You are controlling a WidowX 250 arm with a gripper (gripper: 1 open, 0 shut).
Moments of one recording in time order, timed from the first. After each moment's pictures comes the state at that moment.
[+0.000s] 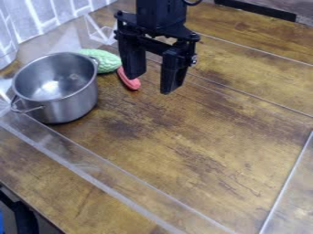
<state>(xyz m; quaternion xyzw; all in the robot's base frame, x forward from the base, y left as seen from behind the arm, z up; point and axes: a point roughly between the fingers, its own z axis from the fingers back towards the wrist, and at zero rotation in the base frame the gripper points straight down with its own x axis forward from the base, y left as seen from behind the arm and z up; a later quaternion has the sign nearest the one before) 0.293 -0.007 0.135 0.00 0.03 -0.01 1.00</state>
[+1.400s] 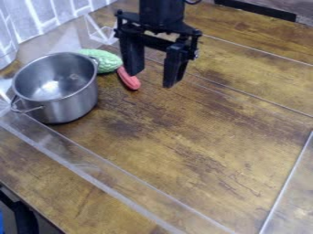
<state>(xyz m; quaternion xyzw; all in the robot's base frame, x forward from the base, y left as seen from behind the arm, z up) 0.311 0.003 0.131 0.00 0.05 0.04 1.00</state>
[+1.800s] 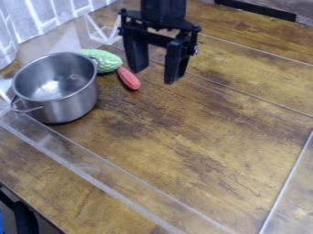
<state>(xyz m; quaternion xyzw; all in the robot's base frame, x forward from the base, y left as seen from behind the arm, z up) 0.304 0.004 0.121 -0.02 0.07 0.02 1.00</state>
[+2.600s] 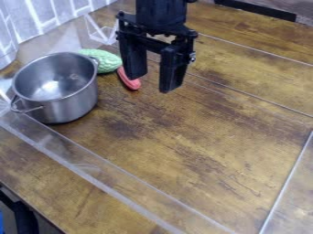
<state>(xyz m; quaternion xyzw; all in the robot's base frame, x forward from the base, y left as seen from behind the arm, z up) 0.293 -0.008 0.140 -0.03 0.06 -0.03 1.00</state>
